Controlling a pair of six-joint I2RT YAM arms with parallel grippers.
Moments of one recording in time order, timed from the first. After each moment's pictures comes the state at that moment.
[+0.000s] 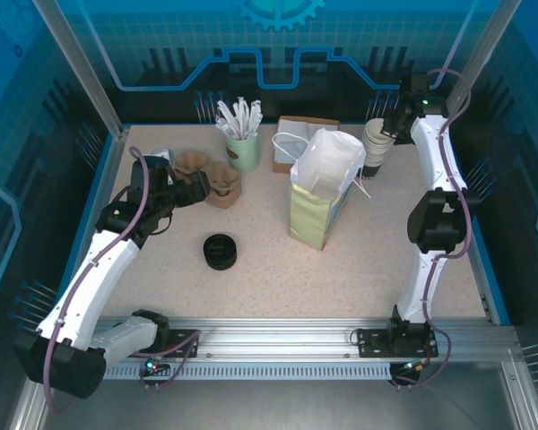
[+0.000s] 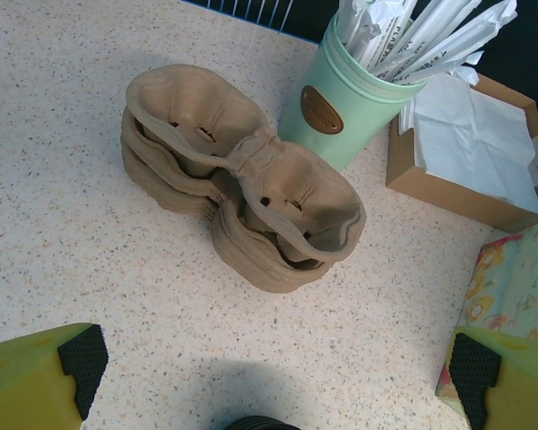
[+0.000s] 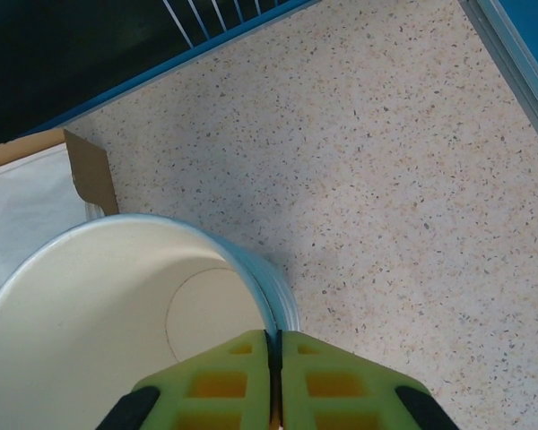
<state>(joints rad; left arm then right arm) -0.22 1.07 1.10 -0.68 -0.10 -0.47 -0.04 2.10 2.18 -1.06 0.13 0.39</state>
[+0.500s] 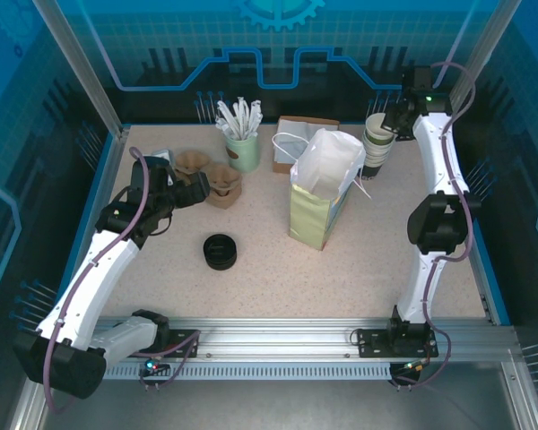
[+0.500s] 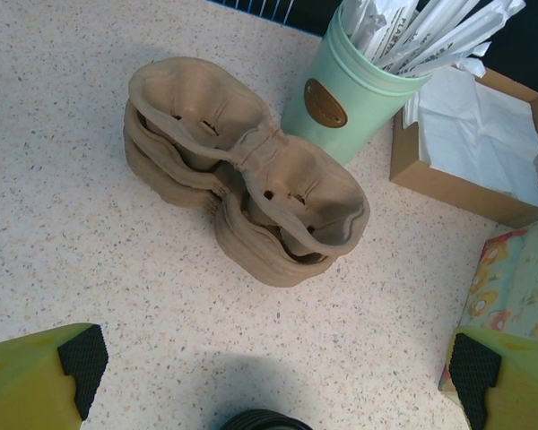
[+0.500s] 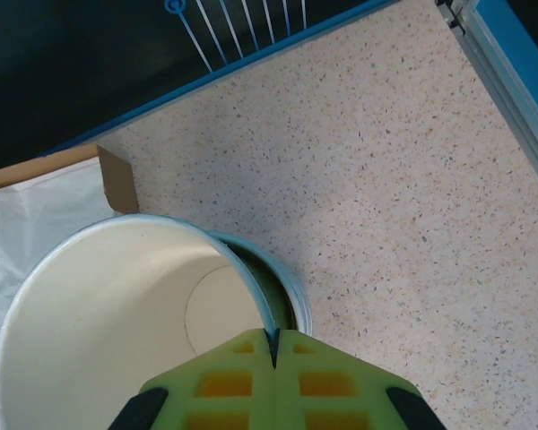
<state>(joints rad) -0.22 1.07 1.10 -0.71 -0.10 -0.47 -0.04 2.07 2.25 -1.10 0.13 0.38</state>
